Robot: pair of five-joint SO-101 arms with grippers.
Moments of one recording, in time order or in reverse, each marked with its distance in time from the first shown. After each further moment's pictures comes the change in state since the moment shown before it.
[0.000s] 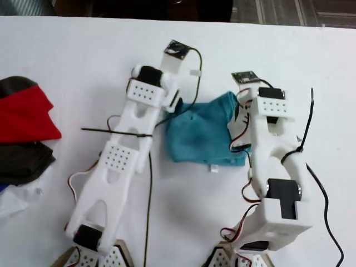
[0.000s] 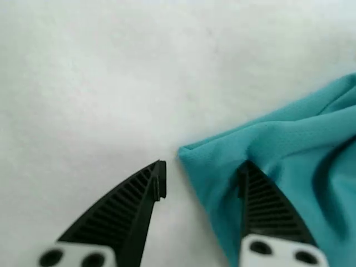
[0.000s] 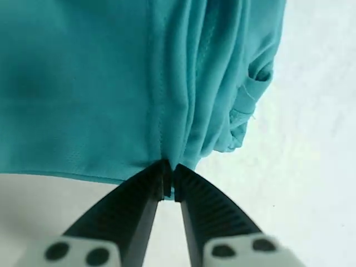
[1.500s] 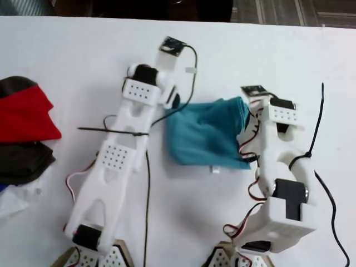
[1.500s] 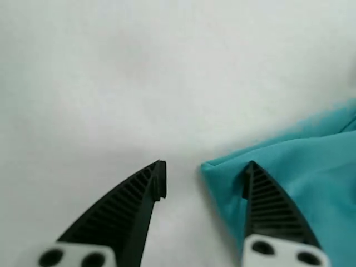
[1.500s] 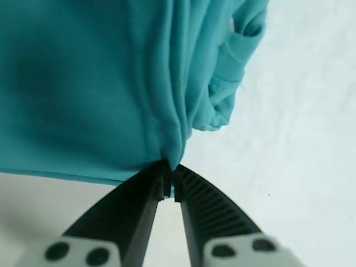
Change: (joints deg) left arm -2.5 0.3 0.0 -3.8 -0.1; right arm 6.1 -0.1 7.6 -3.9 4.5
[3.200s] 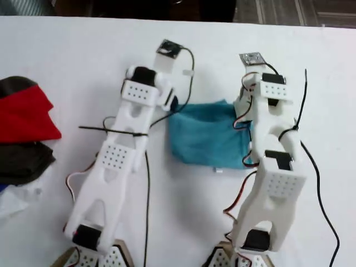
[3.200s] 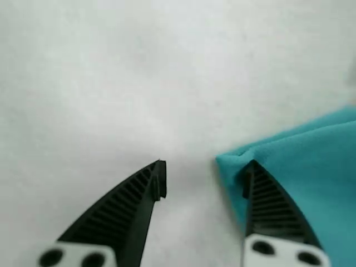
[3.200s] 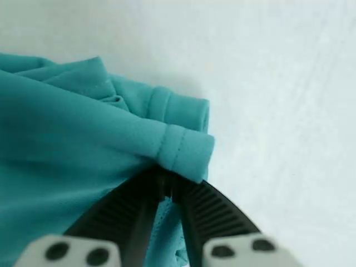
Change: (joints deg) left arm 0.3 2.9 -0.4 0.3 0.2; right arm -3.0 25.2 -34.9 -4.7 -3.4
